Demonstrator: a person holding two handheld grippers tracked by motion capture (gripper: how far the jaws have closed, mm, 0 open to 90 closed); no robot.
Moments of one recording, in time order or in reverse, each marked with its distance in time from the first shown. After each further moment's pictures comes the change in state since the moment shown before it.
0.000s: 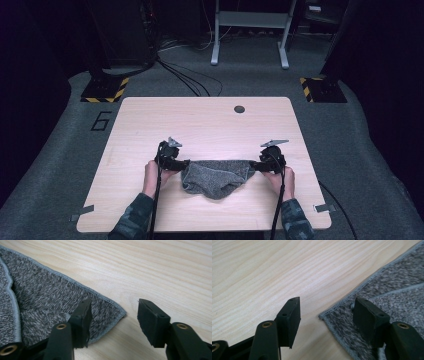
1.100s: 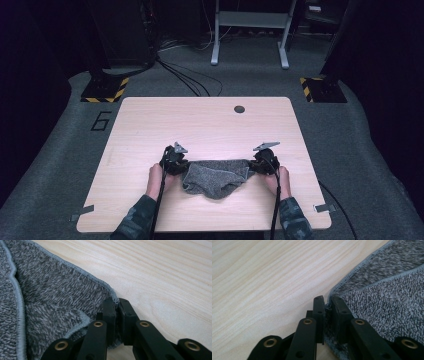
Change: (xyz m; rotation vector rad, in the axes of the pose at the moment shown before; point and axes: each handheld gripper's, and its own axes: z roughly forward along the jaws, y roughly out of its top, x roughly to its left) left arm -0.018 -0.009 0.009 0.001 -0.015 0.065; right arm 0.013 -0.003 0.013 0.019 0.020 -0.093
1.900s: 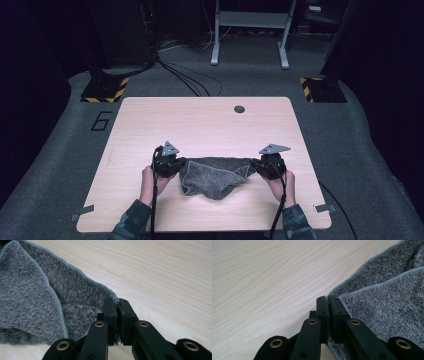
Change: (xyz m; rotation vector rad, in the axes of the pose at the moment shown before) left arm -0.004 -0.005 -0.053 -0.157 -0.047 -0.025; right arm 0.025 -0.004 -0.056 -0.164 -0.009 -0.045
